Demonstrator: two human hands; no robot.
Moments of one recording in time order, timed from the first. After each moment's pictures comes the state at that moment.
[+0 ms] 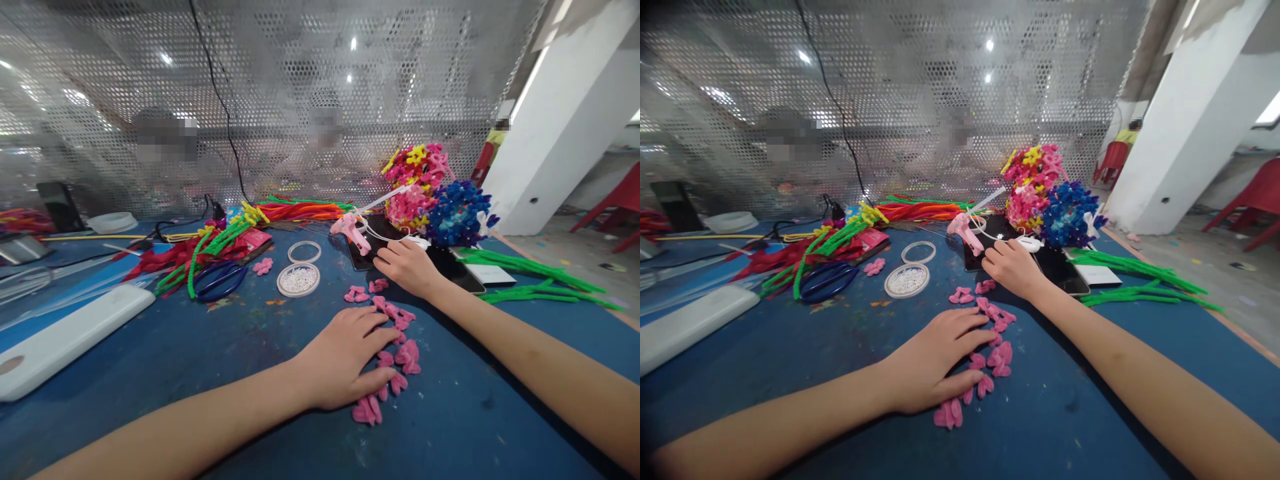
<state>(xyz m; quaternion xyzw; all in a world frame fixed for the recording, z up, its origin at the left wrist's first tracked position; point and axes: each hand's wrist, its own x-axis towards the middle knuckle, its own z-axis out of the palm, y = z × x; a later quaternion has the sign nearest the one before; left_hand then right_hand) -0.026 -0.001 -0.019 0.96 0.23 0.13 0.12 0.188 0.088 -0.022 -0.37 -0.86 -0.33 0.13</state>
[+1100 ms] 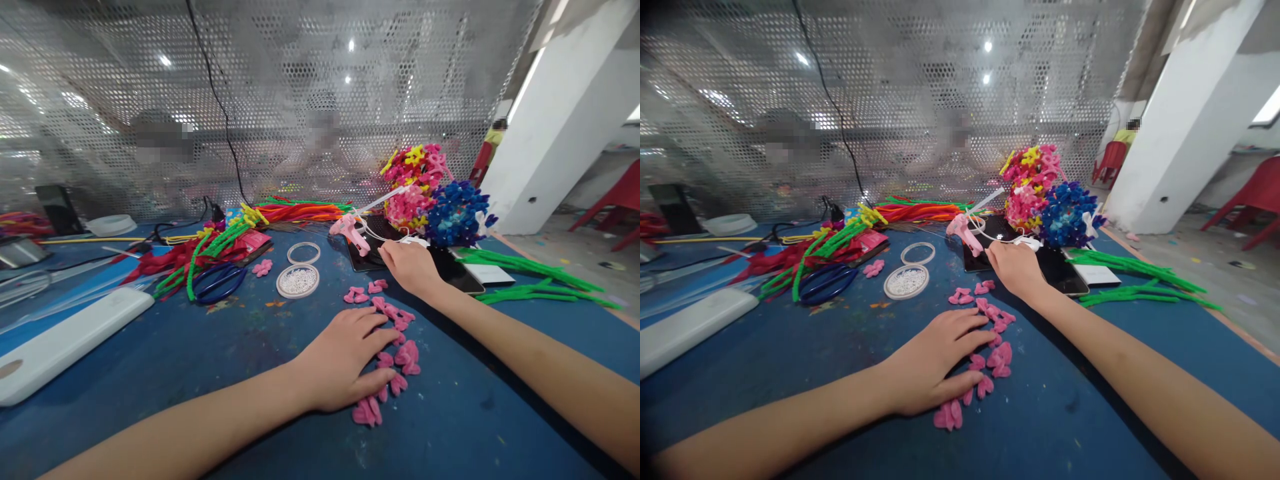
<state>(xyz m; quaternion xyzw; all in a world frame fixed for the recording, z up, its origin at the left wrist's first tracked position) -0.026 -0.002 -0.018 0.96 0.23 0.11 0.12 0.183 0.091 -0.029 -0.56 -0.77 -0.19 0.26</state>
